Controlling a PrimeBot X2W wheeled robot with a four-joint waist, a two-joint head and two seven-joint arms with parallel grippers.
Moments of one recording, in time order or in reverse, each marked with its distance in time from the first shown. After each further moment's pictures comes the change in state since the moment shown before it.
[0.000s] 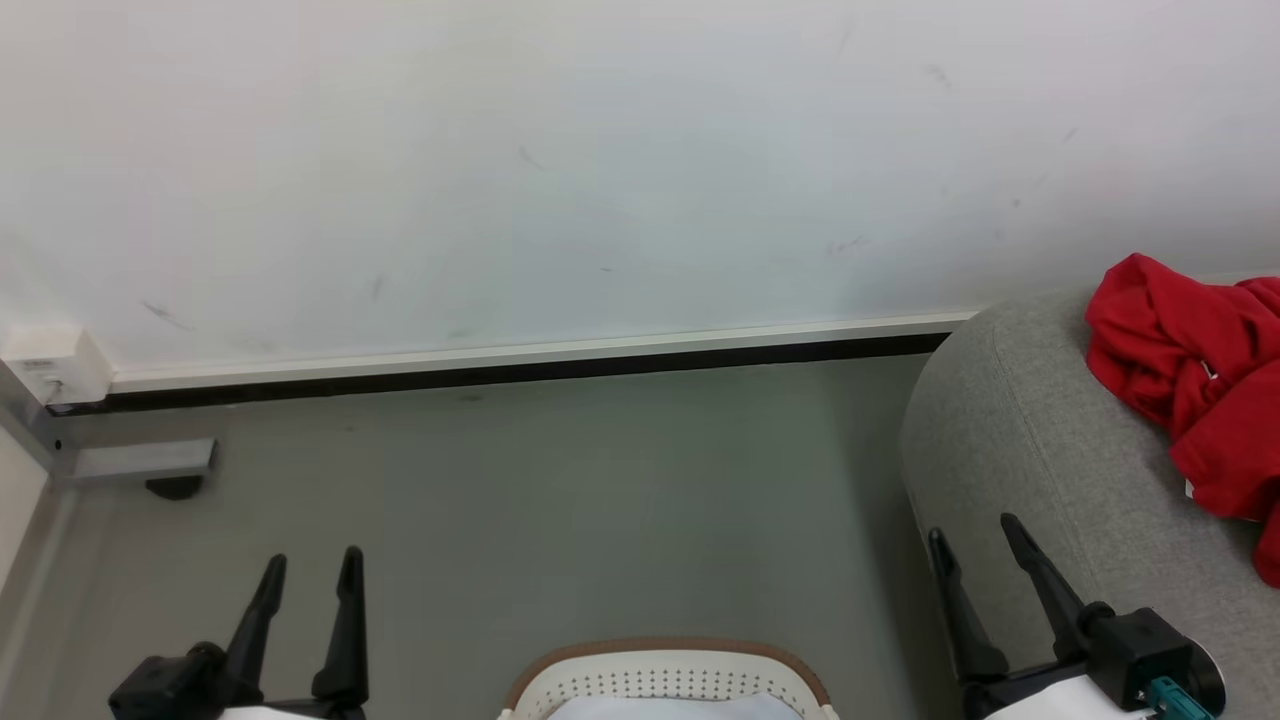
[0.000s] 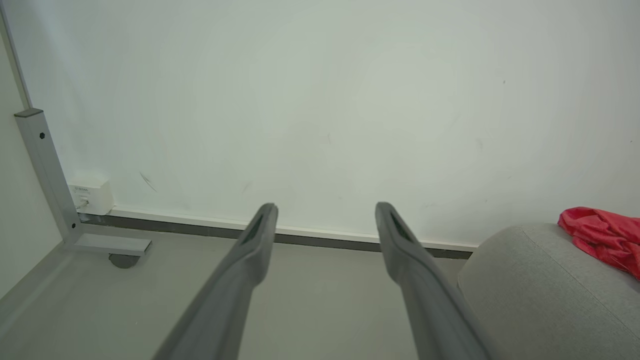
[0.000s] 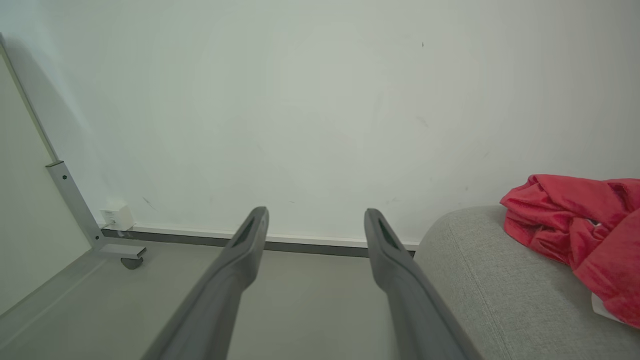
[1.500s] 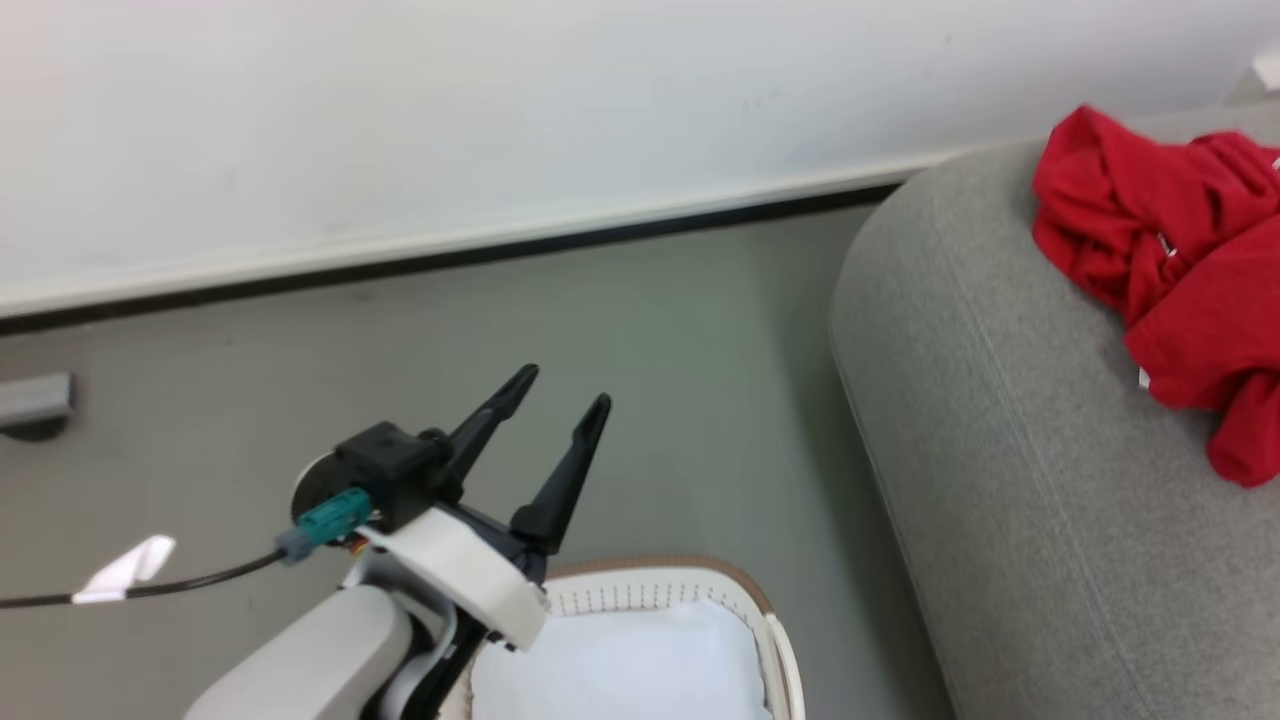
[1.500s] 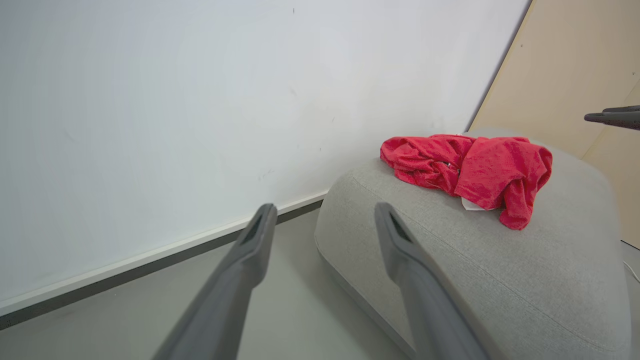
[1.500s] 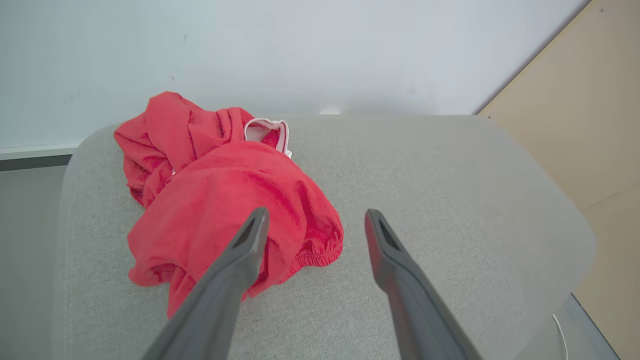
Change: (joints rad) left arm -0.574 0.292 -0.790 -0.048 -0.361 0.172 0.003; right arm -0.463 -0.525 -0.322 0.190 0.057 0.000 0.715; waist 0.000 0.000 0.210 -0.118
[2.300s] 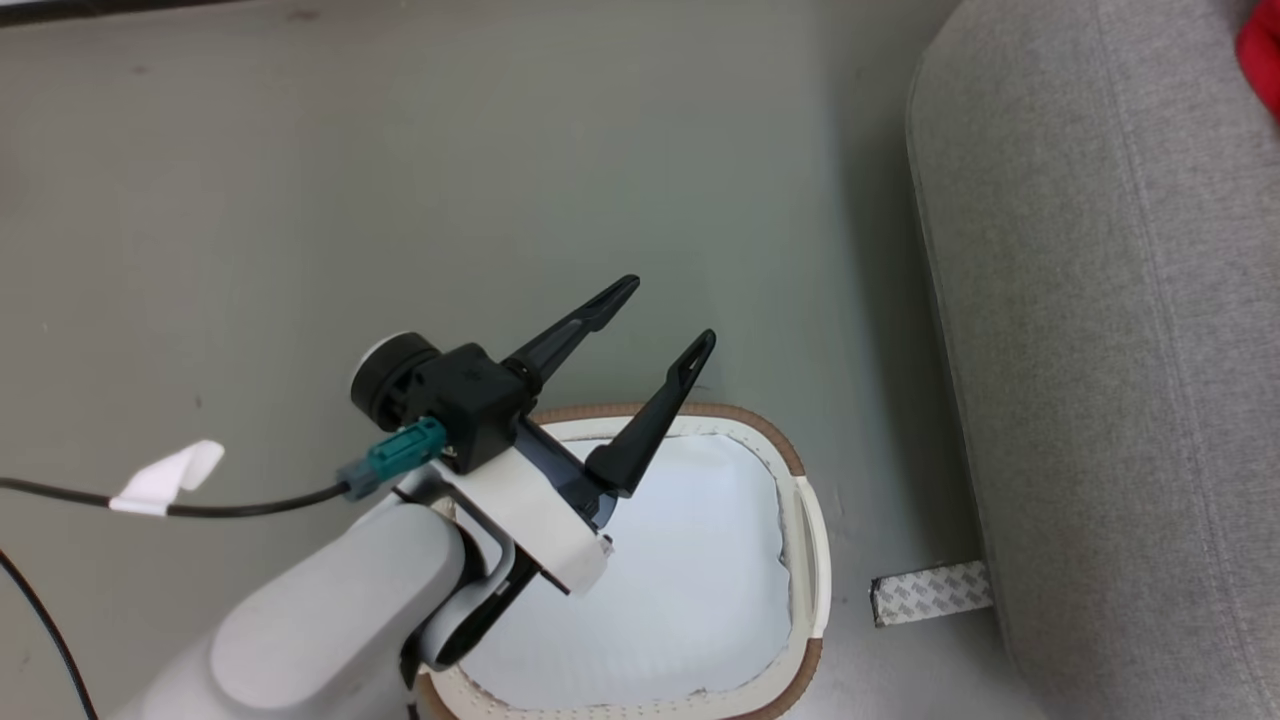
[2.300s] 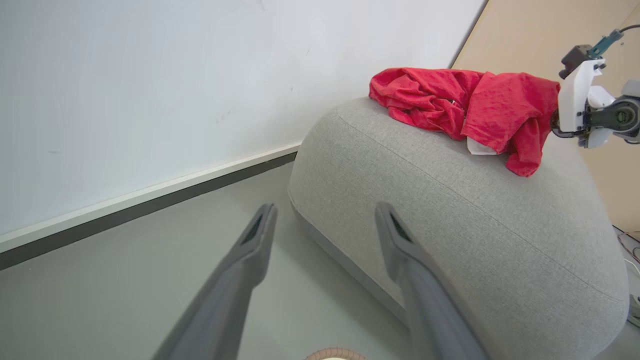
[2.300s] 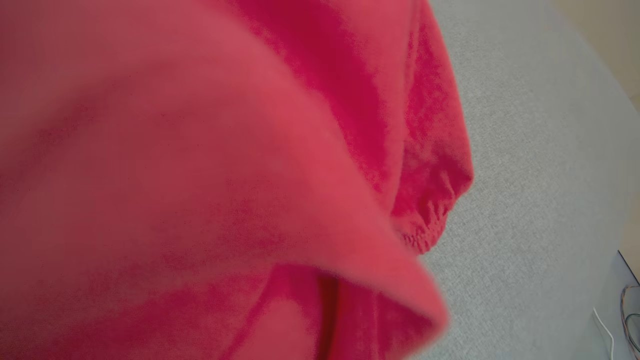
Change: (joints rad) left arm -0.200 0.004 -0.092 -0.072 0.067 -0.059 0.039; right arm -0.203 0.123 -0.289 0.267 -0.195 0.000 -0.078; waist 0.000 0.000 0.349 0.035
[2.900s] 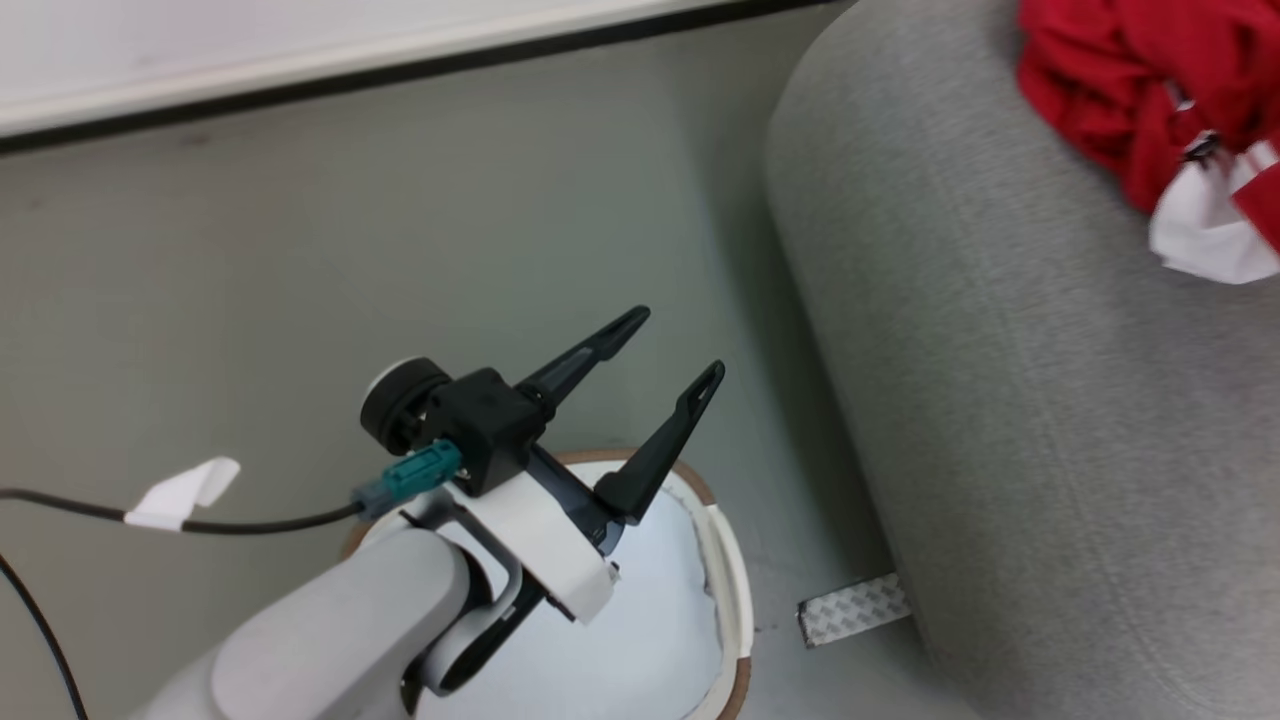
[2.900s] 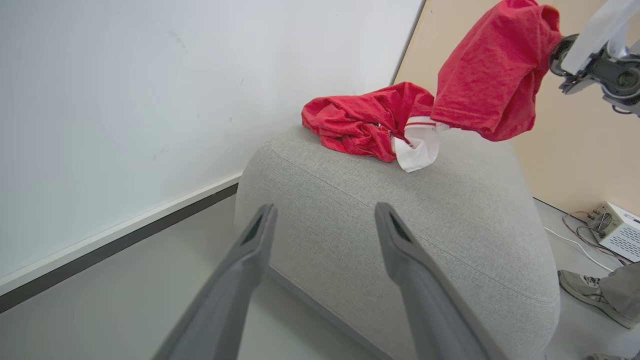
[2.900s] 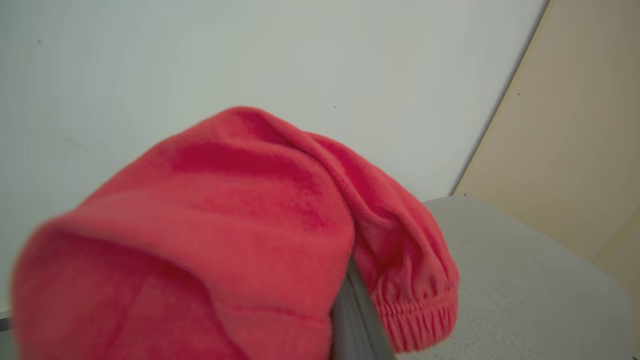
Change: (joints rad) left arm 0.032 0.008 -0.018 -0.037 -0.002 0.022 0.035; right arm 0.106 0.060 0.088 -0.364 0.191 0.000 -0.372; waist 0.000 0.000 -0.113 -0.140
